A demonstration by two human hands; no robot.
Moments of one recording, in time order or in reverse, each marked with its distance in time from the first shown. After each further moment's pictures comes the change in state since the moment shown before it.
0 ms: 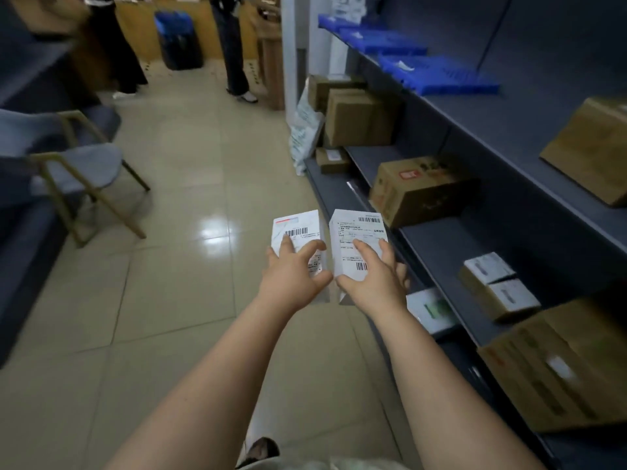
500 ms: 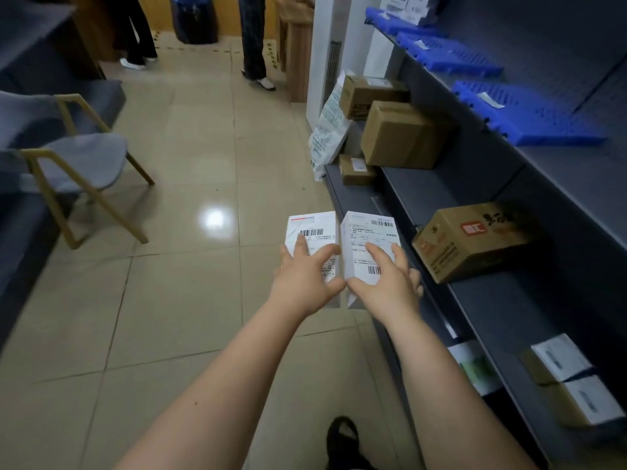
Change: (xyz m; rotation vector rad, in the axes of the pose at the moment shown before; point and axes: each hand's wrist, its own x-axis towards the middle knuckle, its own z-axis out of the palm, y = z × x) left_hand 0.227 -0.097 -0.073 -0.021 -0.061 0.001; right_hand 0.212 -0.139 0.074 -0.087 -0.042 0.035
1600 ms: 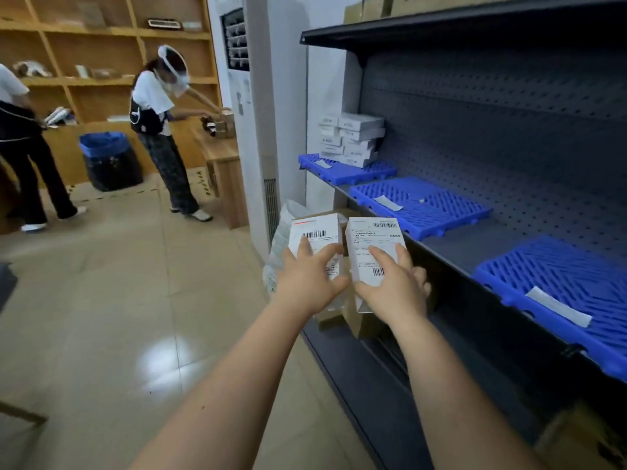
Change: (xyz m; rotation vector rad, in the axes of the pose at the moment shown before) left_hand 0.652 0.100 -0.162 0.092 0.109 0.391; right_hand 0.605 -0.155 -0.097 -0.023 0.364 0.089
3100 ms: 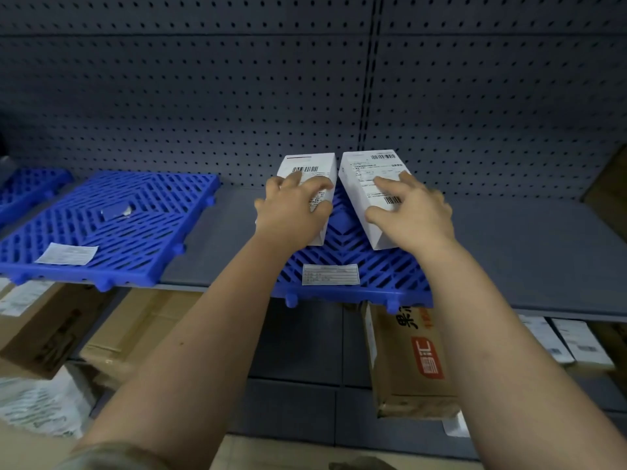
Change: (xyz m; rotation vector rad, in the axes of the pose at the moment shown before) left_hand 0.153 0.336 0.196 -0.130 -0.395 0.840; right_hand 0.035 0.273 -0.192 -0.124 0.455 0.760
